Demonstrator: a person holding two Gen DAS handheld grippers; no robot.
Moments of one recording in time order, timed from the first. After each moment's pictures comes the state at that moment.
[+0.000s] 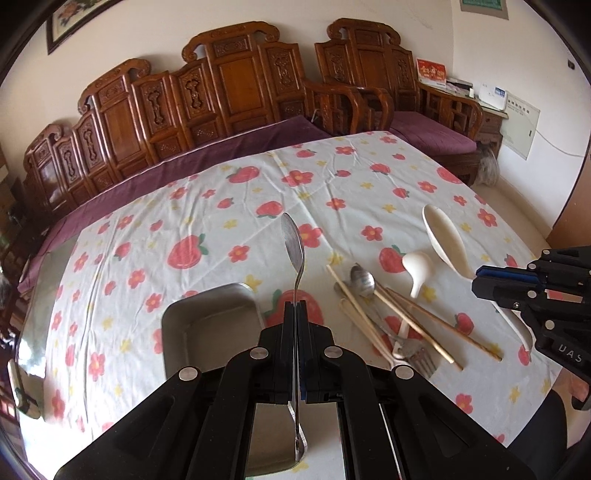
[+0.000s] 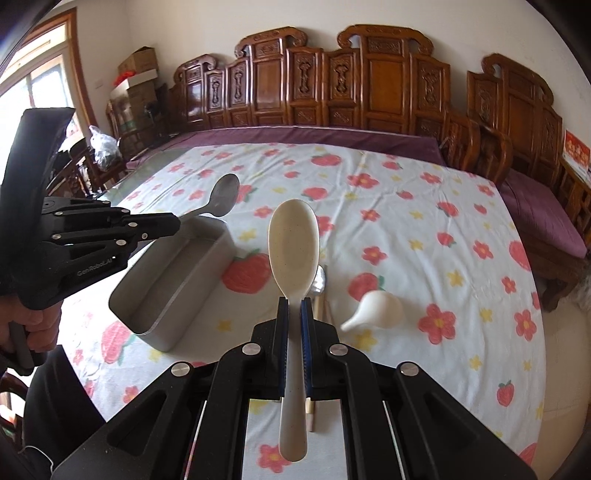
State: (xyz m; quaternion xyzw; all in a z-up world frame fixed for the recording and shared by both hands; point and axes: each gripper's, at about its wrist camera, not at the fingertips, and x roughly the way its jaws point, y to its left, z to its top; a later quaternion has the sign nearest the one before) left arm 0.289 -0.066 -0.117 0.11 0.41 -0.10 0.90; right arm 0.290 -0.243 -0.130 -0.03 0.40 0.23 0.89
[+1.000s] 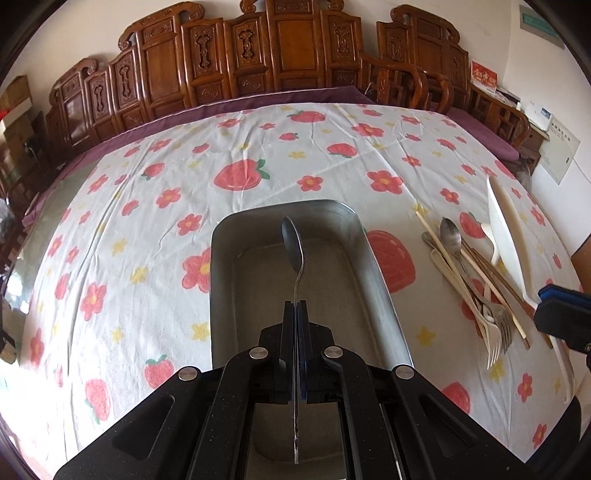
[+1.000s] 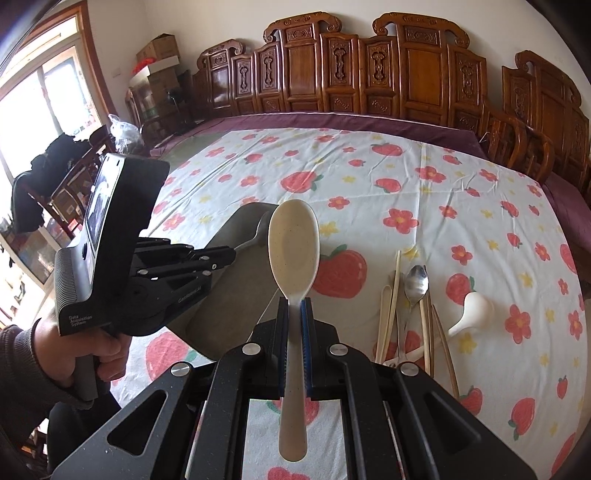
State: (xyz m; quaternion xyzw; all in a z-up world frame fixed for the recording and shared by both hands) left arm 0.298 0.023 -0.190 0.04 0.46 -0.04 0.89; right arm 0.283 -0.142 -0.147 -0.03 0.42 0.26 0.87
